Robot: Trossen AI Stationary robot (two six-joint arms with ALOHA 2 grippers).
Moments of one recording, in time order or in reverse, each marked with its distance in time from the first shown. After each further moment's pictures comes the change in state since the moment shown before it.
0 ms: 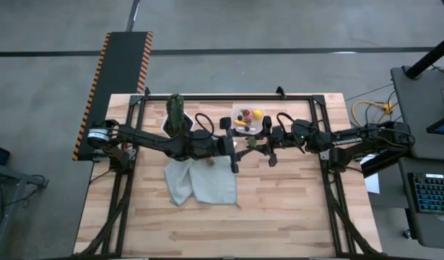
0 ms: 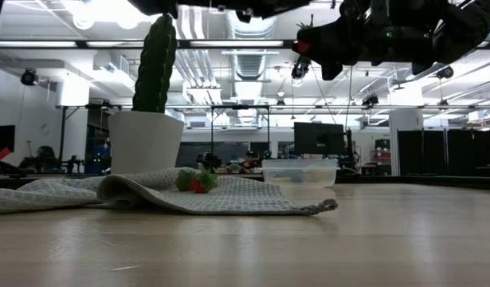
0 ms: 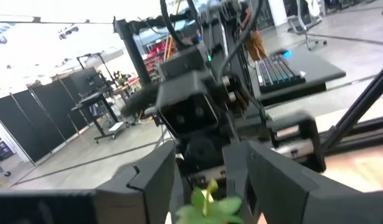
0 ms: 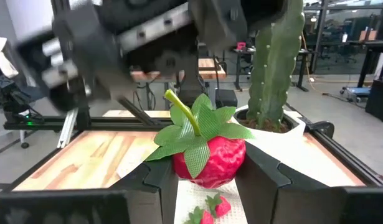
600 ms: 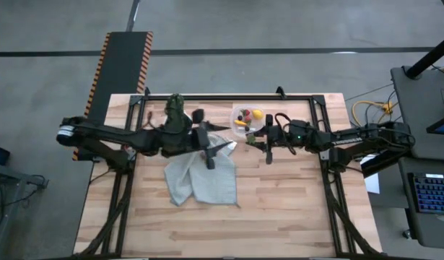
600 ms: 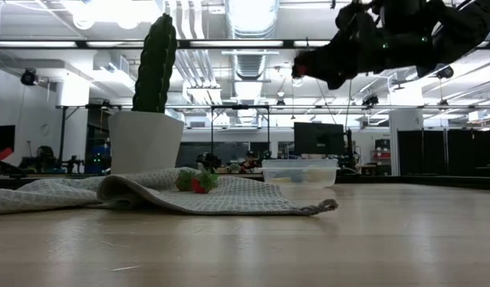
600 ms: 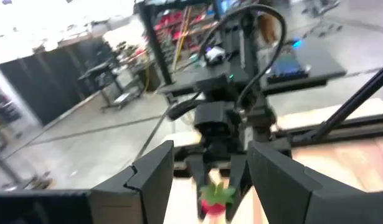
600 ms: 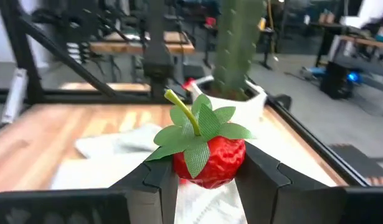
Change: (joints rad) left arm -0.066 -0.332 -0.010 -0.431 -0.143 -0.106; right arm -0.006 0.000 0.000 -0.103 0.131 -0.072
